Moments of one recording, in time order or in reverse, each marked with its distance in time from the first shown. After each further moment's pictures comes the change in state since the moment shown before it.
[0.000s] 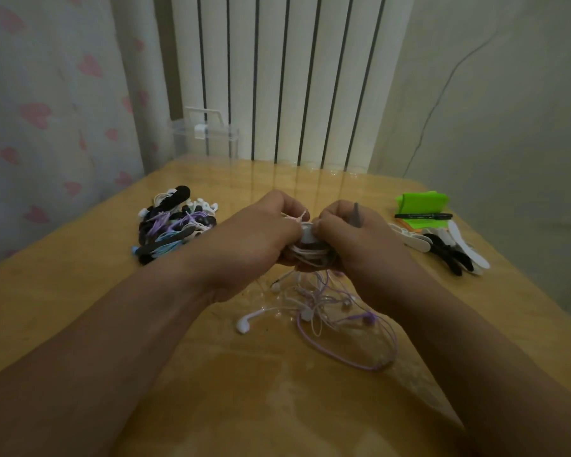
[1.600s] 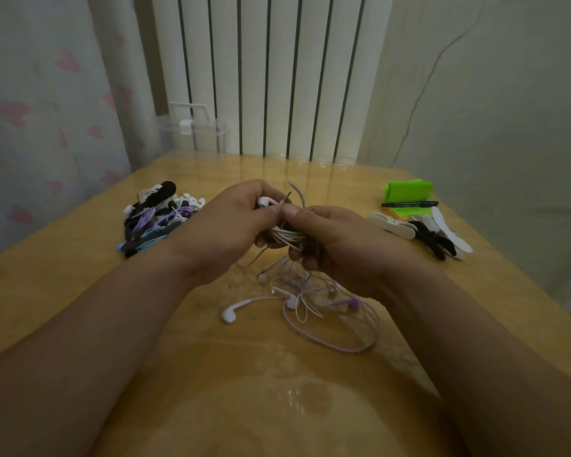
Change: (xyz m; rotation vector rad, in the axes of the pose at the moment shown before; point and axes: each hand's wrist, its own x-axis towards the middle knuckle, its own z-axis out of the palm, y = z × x) left_hand 0.019 -0.020 -0.008 0.058 0.060 0.166; right_hand 0.007 0.006 -0.005 0.211 -0.240 0.209
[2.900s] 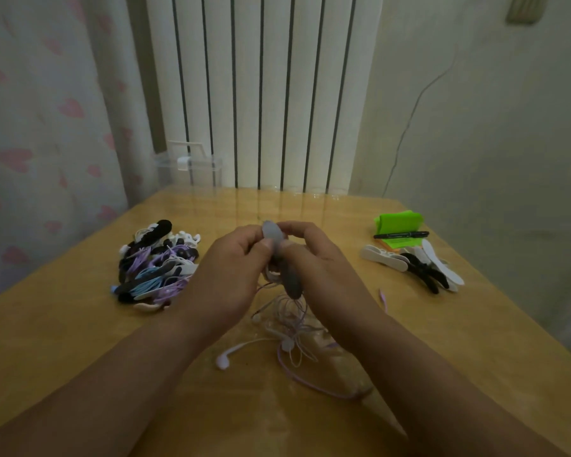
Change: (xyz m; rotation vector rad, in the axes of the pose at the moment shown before) left_hand -0.006 -0.002 0.020 0.010 0.202 0.094; right_hand 0.000 0.003 0.022 -0.142 0.277 -0.259
